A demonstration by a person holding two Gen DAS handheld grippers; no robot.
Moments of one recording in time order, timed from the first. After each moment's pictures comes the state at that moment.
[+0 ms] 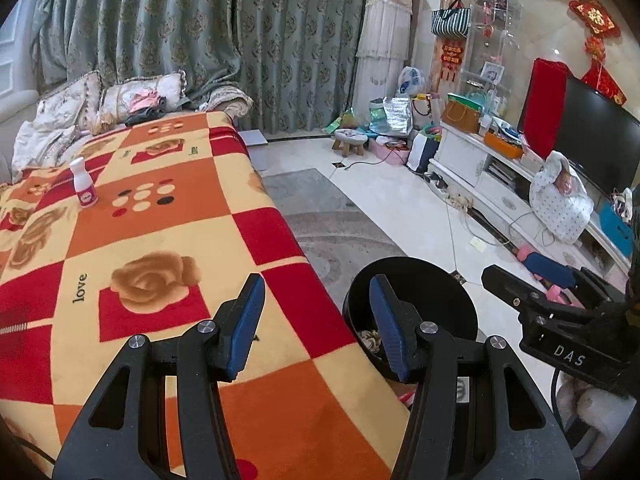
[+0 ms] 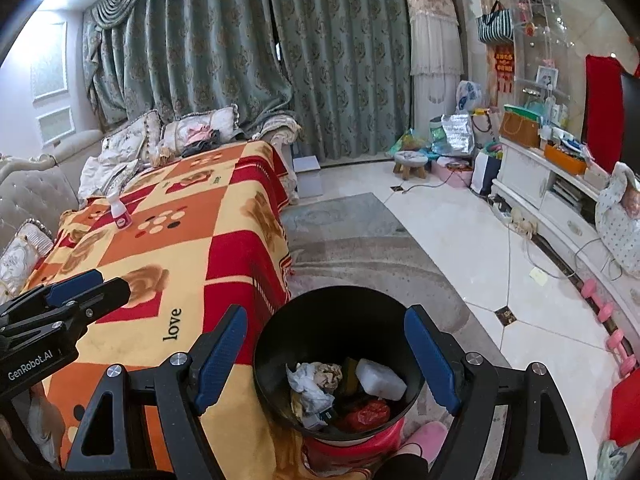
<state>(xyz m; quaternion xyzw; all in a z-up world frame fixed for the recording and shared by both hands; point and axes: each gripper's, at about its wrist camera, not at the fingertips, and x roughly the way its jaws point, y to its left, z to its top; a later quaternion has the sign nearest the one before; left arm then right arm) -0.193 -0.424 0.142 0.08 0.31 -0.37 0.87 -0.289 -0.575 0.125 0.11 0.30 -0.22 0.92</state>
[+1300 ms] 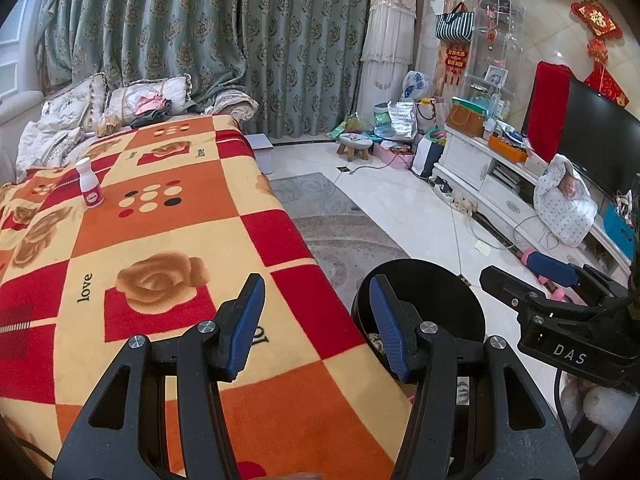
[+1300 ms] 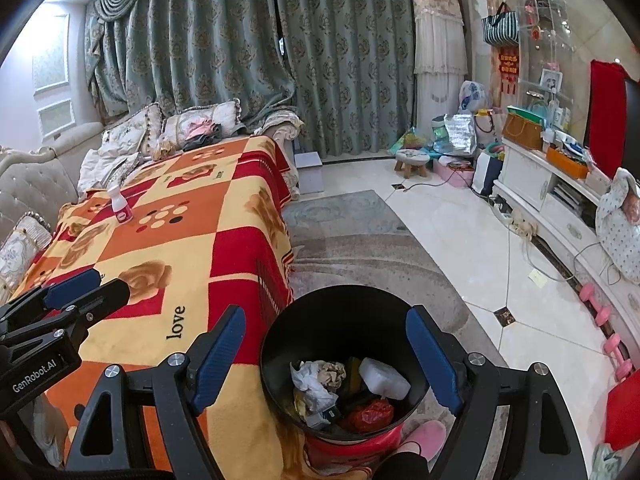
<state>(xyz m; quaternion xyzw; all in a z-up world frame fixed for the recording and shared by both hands) -0.191 -0.416 0.135 0.08 0.31 -0.36 0.88 -0.283 -0.566 0.126 0.11 0.31 -0.22 0.92</state>
